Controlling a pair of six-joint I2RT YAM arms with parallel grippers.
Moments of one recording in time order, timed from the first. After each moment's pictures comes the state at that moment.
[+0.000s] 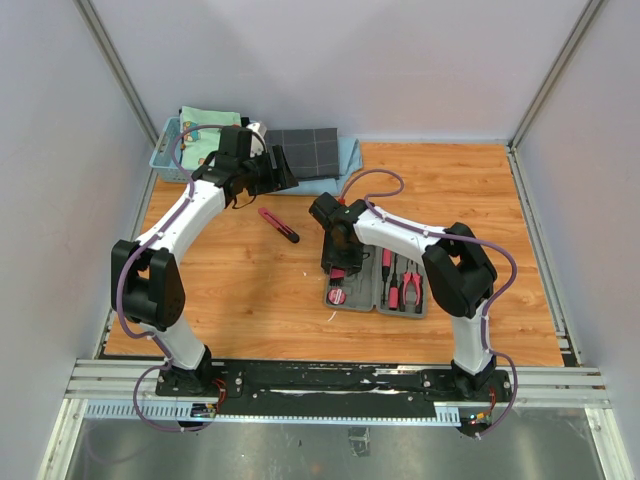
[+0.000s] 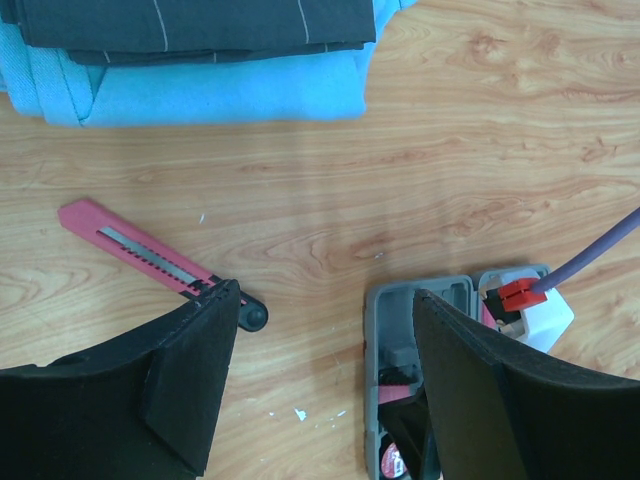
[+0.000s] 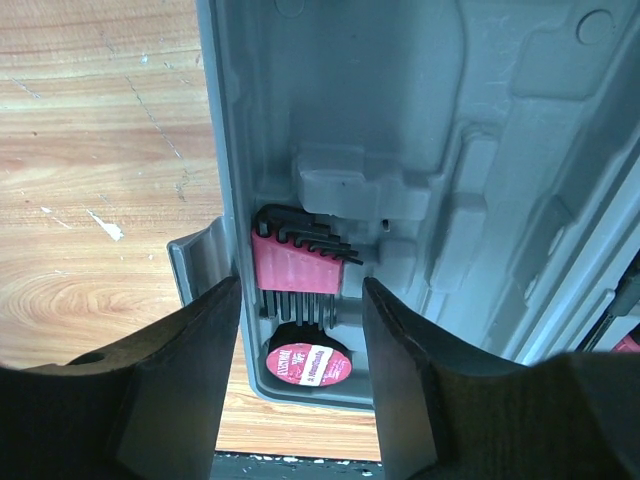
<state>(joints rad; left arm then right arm) -0.27 1.67 1.42 -0.39 0.23 -0.44 0.79 1.99 1.49 -0.86 0.11 0.88</state>
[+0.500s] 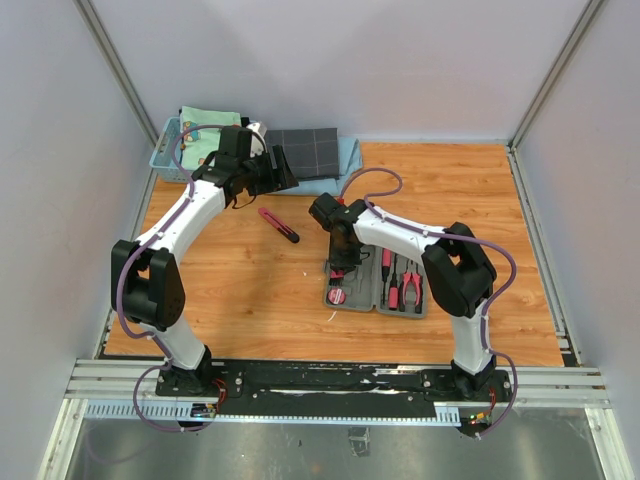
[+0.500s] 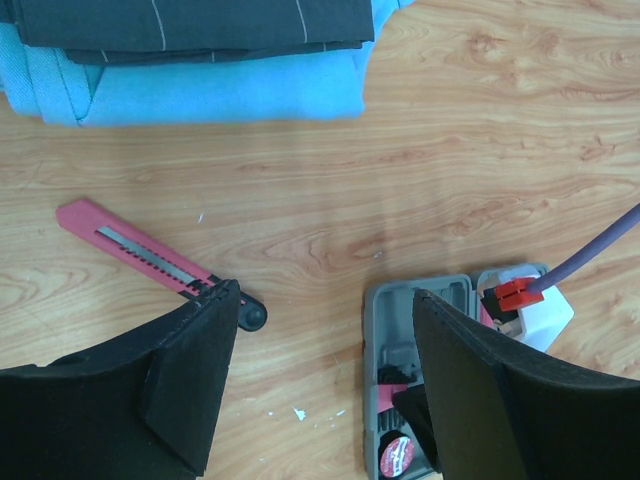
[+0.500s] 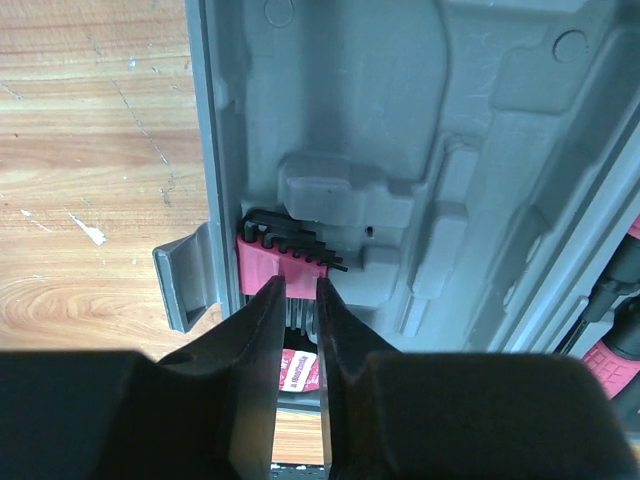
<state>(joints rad) -0.27 1.67 1.42 -0.39 0.23 -0.44 0.79 1.99 1.50 -0.87 0.13 0.84</state>
